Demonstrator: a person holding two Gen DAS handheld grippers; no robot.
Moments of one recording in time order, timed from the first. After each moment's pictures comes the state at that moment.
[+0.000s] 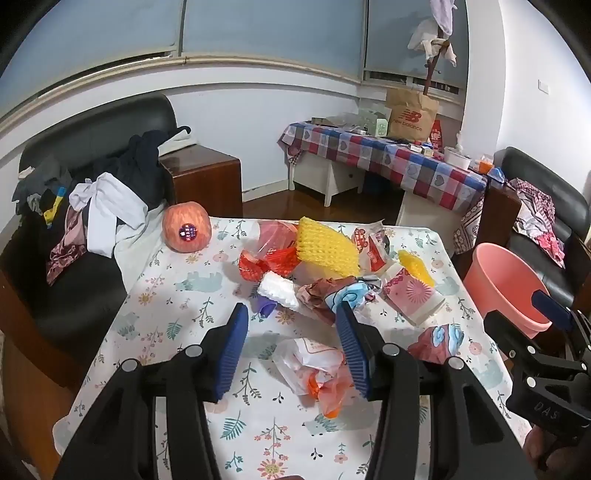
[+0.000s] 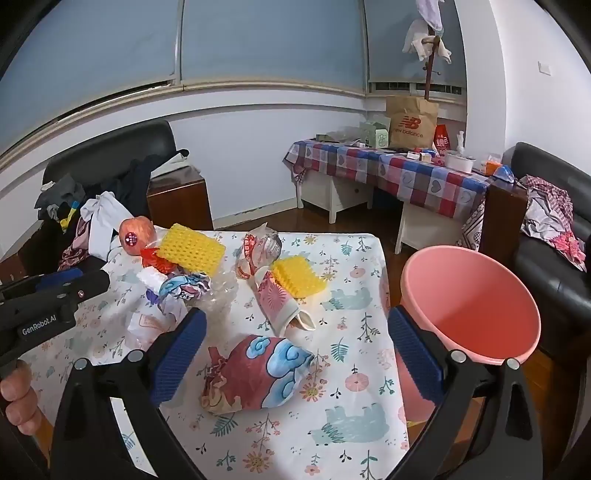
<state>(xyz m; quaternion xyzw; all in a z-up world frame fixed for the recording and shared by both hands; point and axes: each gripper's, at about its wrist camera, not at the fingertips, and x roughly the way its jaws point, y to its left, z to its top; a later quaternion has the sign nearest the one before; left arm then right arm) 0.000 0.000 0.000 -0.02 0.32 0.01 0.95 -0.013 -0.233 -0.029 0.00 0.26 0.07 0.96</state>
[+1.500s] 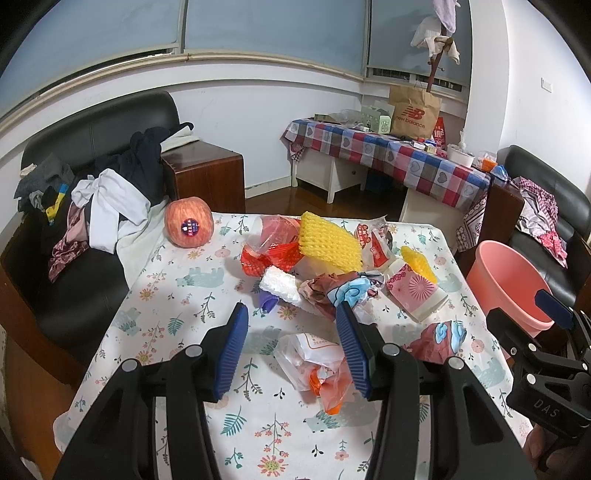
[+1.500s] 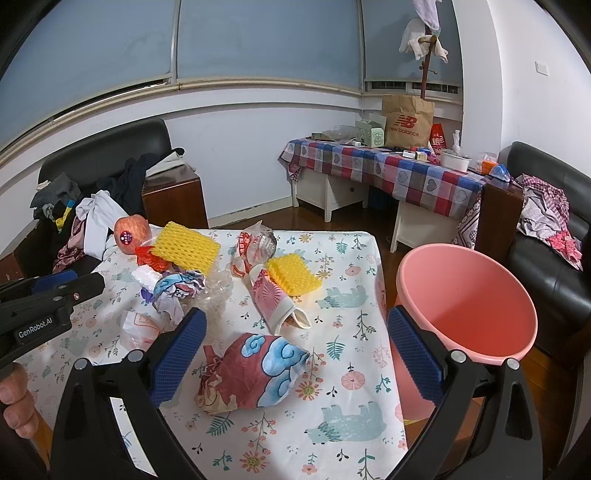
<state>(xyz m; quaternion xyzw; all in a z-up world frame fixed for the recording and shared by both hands) -0.001 0.002 0.001 -0.02 0.32 0.01 0.95 -0.012 -0.233 -0.031 -0.01 0.26 0.07 0.96</state>
